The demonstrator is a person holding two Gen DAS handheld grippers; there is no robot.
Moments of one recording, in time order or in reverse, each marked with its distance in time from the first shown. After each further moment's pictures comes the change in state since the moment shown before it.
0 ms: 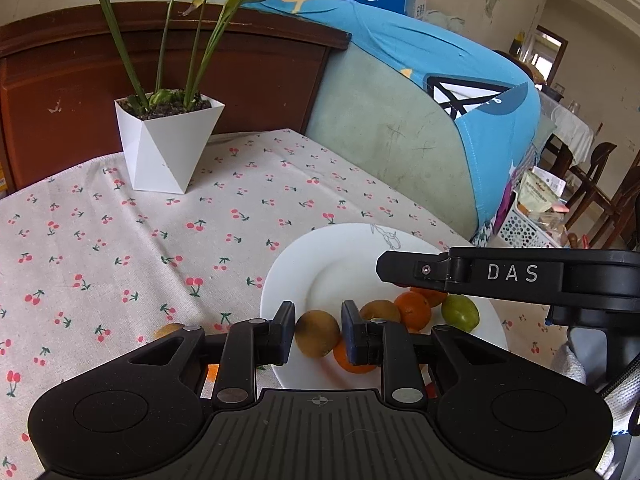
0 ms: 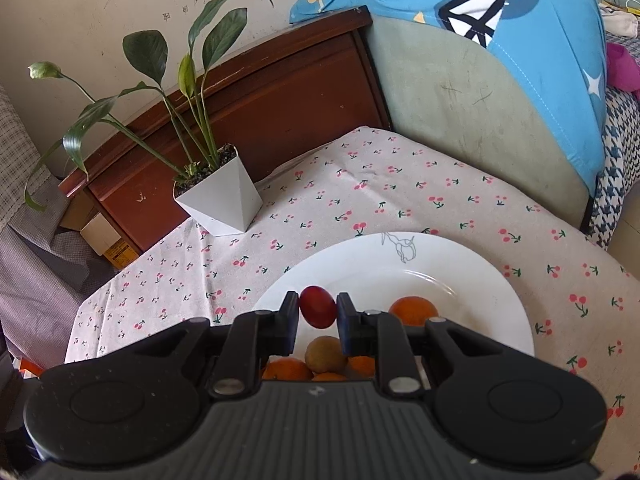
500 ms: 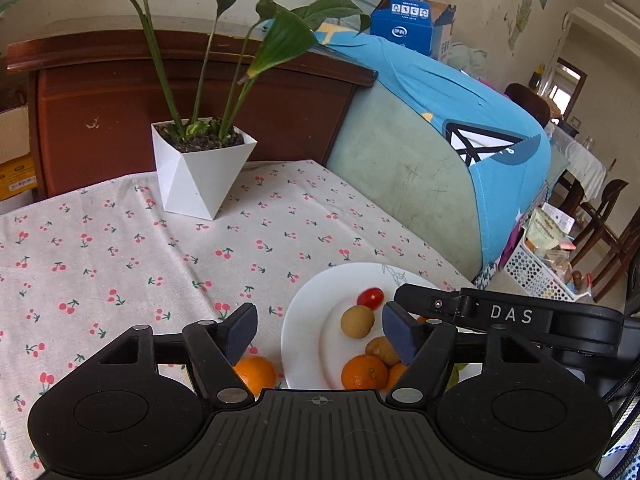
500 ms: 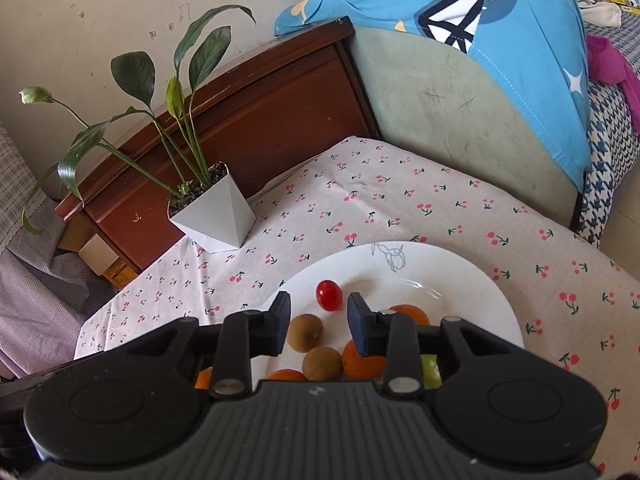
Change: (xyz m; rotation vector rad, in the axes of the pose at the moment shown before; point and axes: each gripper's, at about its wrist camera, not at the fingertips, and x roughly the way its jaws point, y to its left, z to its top) left arm -0.029 0.012 0.018 -0.094 -0.062 0.035; right arm -0.007 0.000 0.005 0.040 -0.027 0.000
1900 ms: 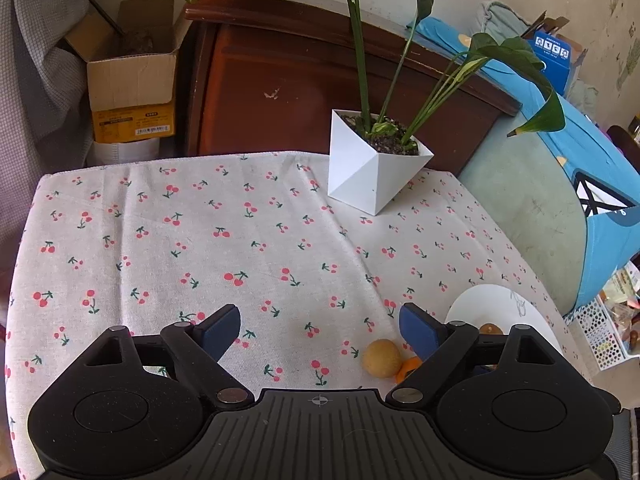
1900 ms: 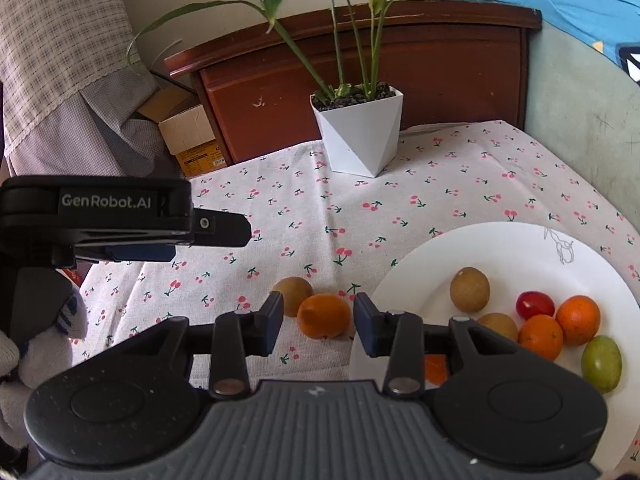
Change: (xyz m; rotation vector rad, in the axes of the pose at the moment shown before) left arm -0.028 0.084 0.004 -0.217 0.051 0.240; right arm 0.039 0.092 -0.051 -0.416 0.128 0.120
